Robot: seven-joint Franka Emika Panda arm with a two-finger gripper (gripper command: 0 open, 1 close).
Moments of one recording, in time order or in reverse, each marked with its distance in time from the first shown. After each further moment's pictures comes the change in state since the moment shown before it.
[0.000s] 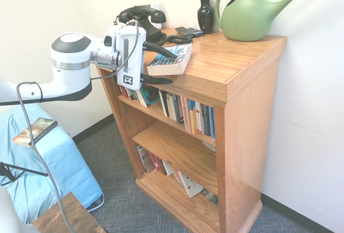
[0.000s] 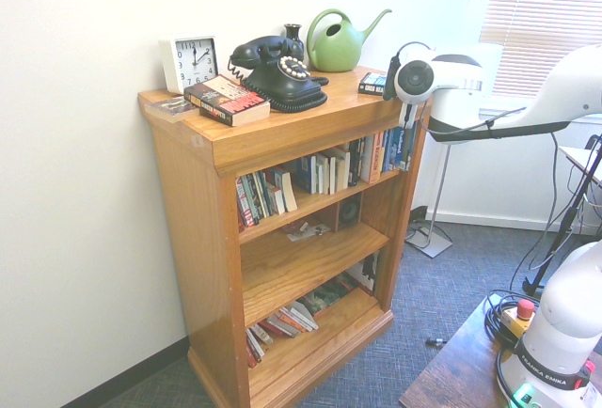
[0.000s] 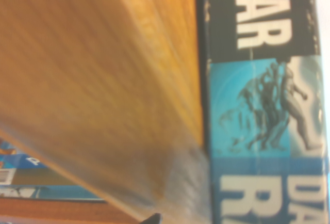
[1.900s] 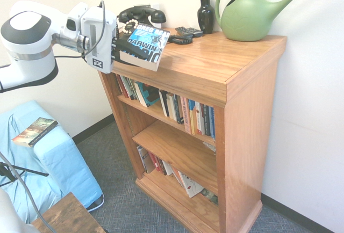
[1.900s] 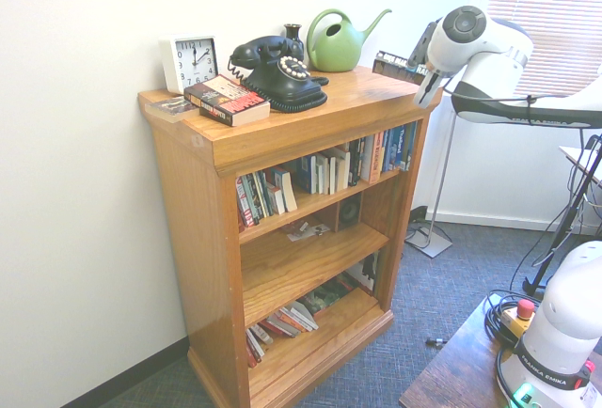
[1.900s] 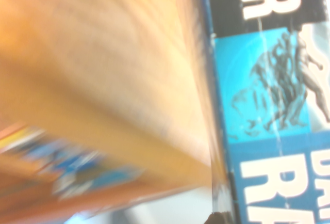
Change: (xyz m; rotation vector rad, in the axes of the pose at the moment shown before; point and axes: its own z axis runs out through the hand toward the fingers) arm -0.012 0.088 -0.098 0.181 -0.168 0.317
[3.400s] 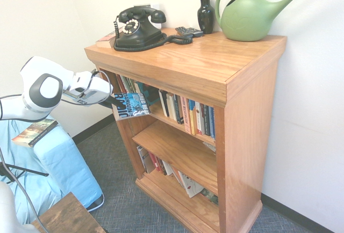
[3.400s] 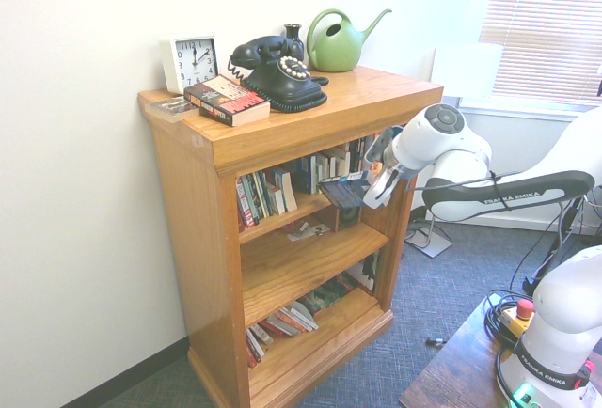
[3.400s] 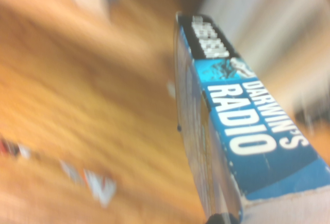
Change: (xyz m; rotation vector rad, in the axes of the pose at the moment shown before) arm -0.170 -0.170 -0.005 0.484 -0.197 0.013
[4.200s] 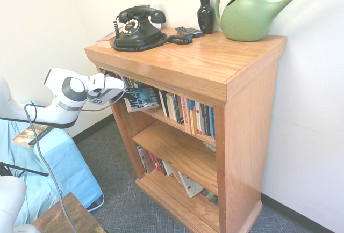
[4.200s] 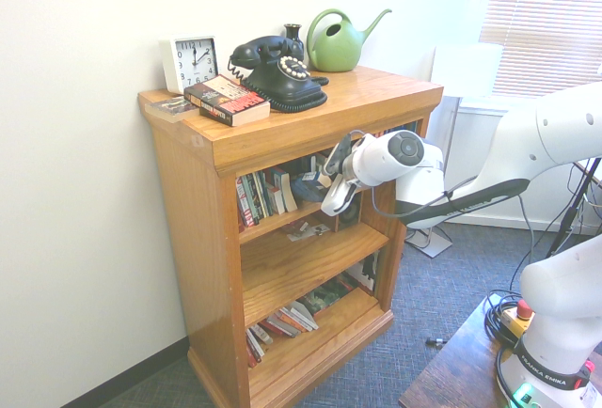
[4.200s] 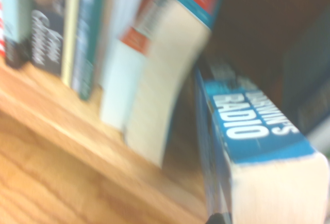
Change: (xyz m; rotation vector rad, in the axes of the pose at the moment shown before) arm -0.007 -0.060 0.078 0.106 0.150 -0.090
